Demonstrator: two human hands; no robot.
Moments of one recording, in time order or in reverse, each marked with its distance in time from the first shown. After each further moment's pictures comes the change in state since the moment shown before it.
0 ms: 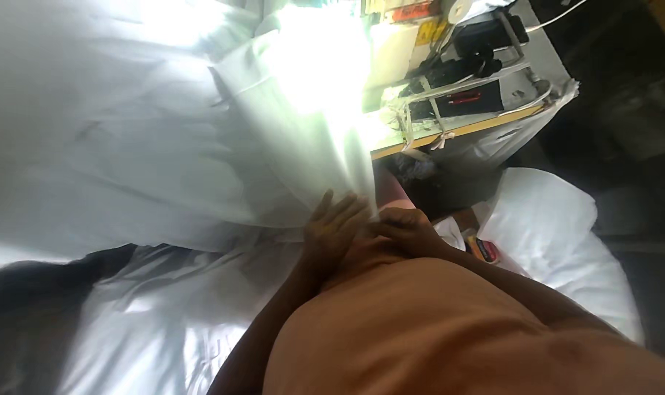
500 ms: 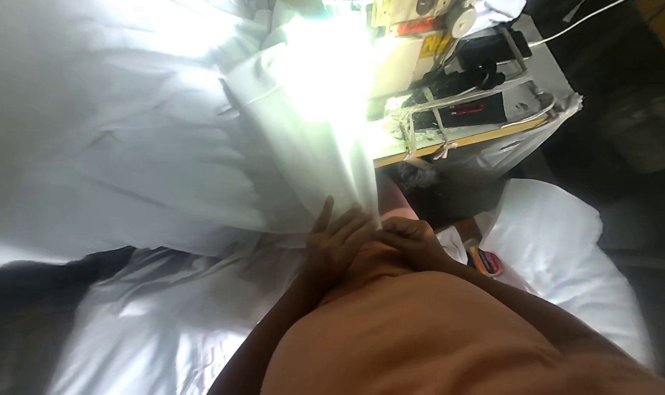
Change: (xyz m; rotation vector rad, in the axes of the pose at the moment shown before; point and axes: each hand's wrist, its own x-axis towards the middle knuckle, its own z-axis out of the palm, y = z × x) left_hand -0.002 0.005 -0.001 -0.010 -0.025 0.023; right_hand -0.004 0.000 -0.002 -0.007 0.029 0.061
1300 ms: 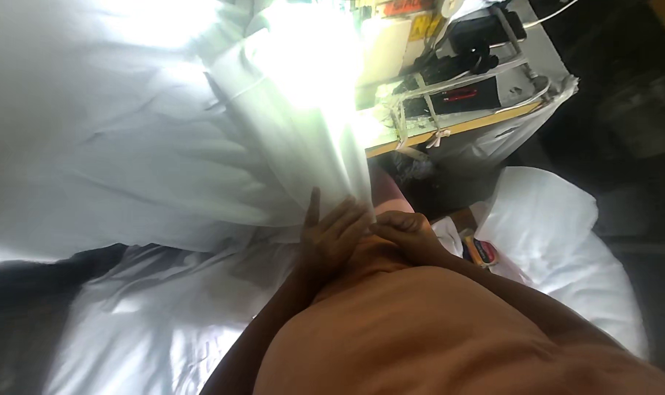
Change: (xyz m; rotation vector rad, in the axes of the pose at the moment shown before) left_hand 0.000 0.011 0.003 0.053 -0.011 0.003; right_hand -0.011 0.002 -0.002 0.156 0.039 0.015
